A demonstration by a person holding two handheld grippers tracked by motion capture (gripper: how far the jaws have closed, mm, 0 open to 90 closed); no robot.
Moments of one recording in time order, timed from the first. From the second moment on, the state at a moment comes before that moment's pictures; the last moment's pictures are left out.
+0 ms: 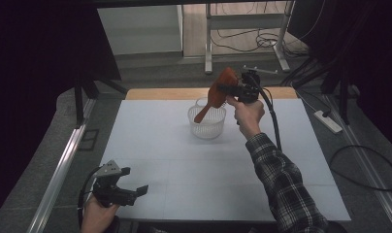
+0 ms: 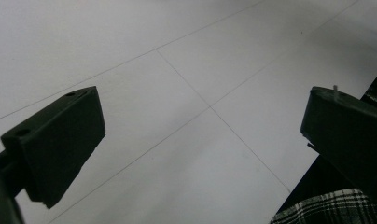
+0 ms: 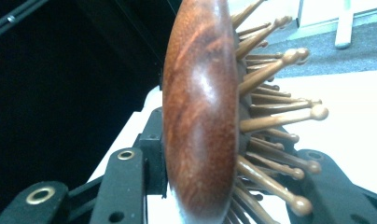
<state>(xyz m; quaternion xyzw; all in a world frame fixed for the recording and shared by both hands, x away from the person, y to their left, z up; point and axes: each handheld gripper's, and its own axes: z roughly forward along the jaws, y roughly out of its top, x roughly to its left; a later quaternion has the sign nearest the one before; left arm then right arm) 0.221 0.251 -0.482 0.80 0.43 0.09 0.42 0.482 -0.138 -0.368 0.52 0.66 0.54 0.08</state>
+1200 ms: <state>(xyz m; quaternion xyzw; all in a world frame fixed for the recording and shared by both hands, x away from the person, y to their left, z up) 0.221 0.252 -0.482 0.80 0.43 0.08 0.42 0.476 -0.125 -0.416 0.53 0.67 0.51 0.09</state>
